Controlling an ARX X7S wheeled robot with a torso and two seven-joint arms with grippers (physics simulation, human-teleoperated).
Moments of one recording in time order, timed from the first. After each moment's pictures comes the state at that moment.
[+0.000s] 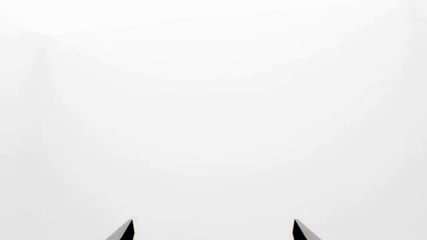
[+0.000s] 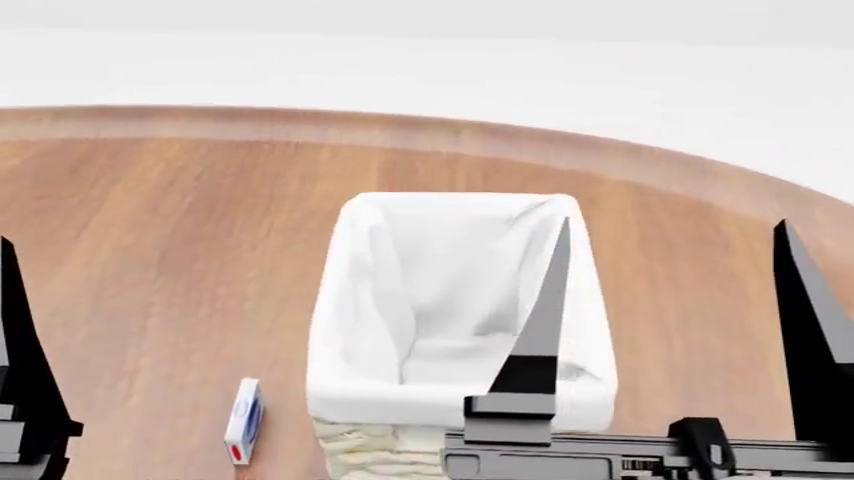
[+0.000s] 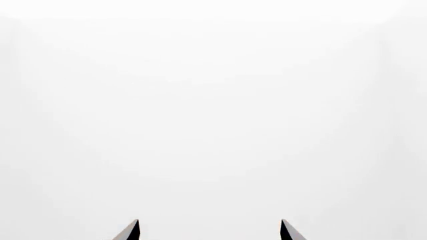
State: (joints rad) left arm -0.19 -0.58 0.21 1.00 -0.45 -0.50 -0.63; right arm 0.33 0.70 -0.32 -1.03 0.62 0.48 0.85
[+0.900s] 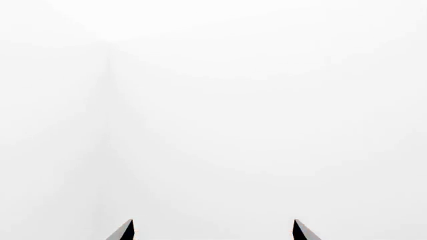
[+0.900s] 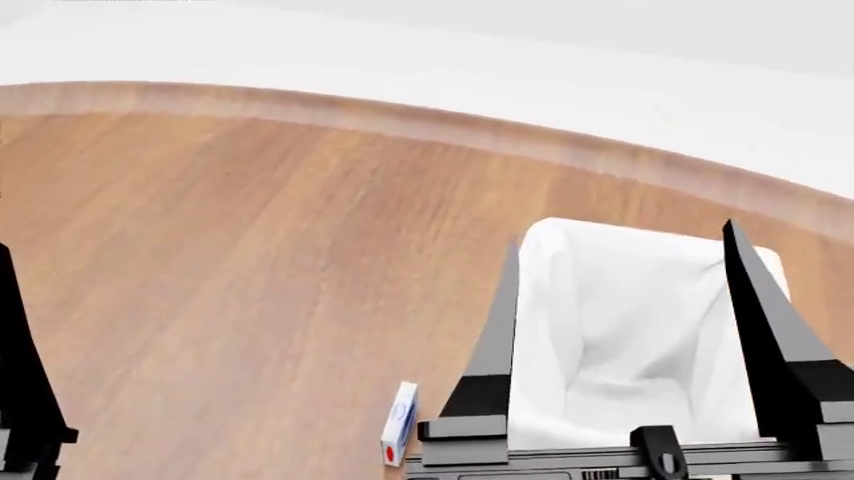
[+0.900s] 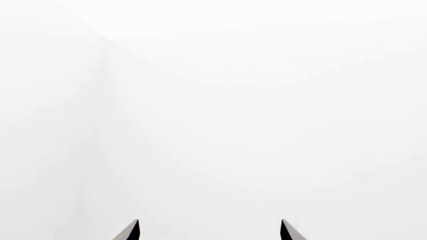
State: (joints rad) left arm -0.16 -0.60 0.20 0.98 -0.50 -0.42 -0.64; right arm 0.39 0.76 -0.45 -1.02 0.58 0.45 0.87
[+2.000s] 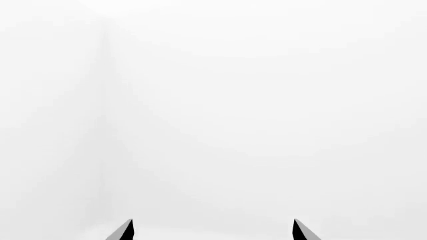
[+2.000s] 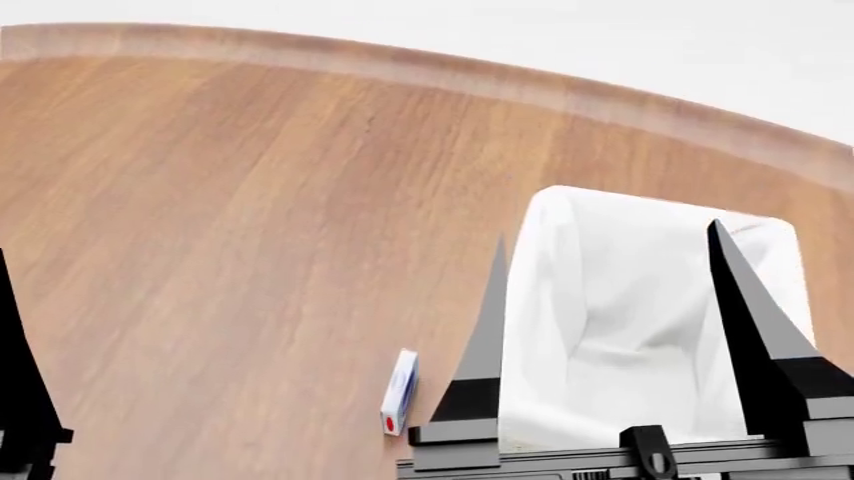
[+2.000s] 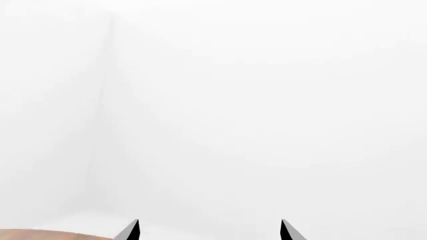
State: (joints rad) left arm -0.15 -0.62 0.21 0.97 -0.49 -0.38 -0.65; right arm 0.41 0.79 -0.50 -1.00 0.60 0.41 0.89
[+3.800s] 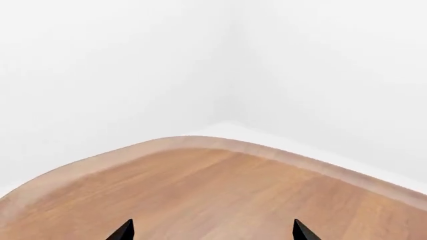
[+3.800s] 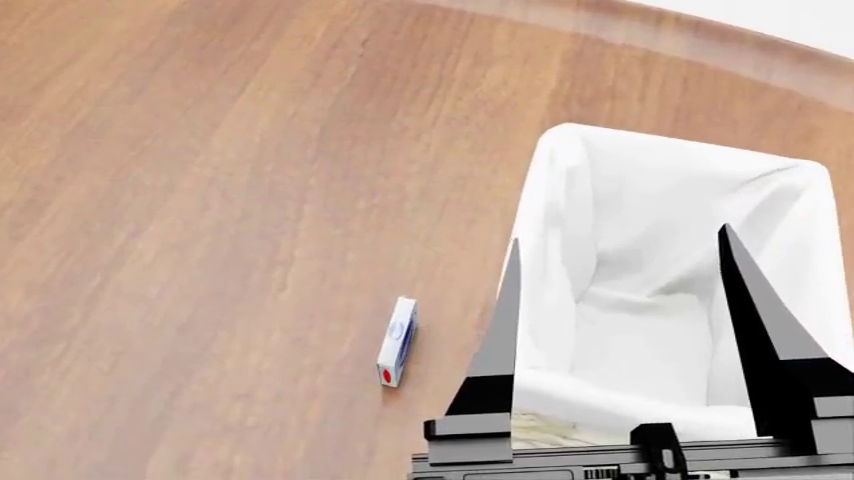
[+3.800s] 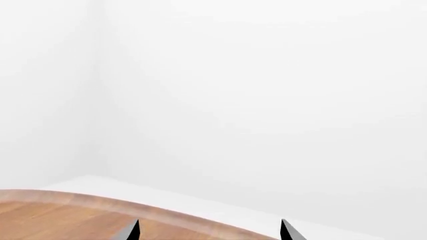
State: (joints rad) left arm 0.10 -0.83 -0.43 0.72 -1.02 -0.39 -0.81; right arm 0.42 0.83 -0.53 -0.98 0.62 0.37 0.92
